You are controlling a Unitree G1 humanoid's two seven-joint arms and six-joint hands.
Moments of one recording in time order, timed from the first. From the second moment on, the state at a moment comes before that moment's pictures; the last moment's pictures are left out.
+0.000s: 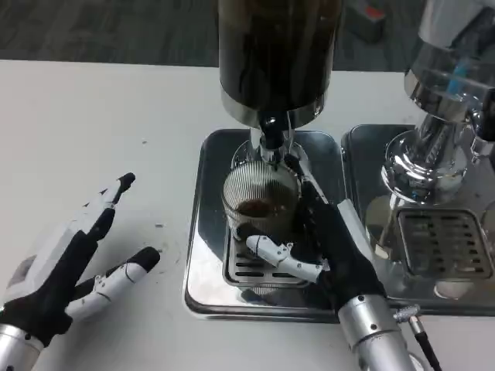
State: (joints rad) left arm -0.09 0.55 -0.05 0.84 0.42 -0.96 0.18; right arm -0.06 0.03 0.25 0.30 -0.25 -0.22 -0.08
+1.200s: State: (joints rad) left arm -0.09 0.55 -0.06 0.83 0.40 -0.95 0.17; right arm -0.04 0.06 0.22 0.31 -0.27 -0.25 -0.25
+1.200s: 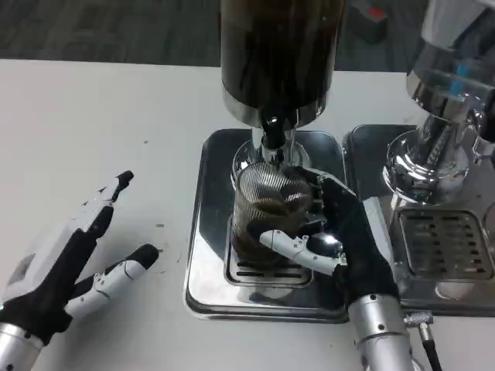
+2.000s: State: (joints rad) left arm -0.10 0.55 -0.07 0.83 0.40 -0.95 0.17; right arm 0.01 0.06 0.22 0.22 -0.36 -0.24 -0.31
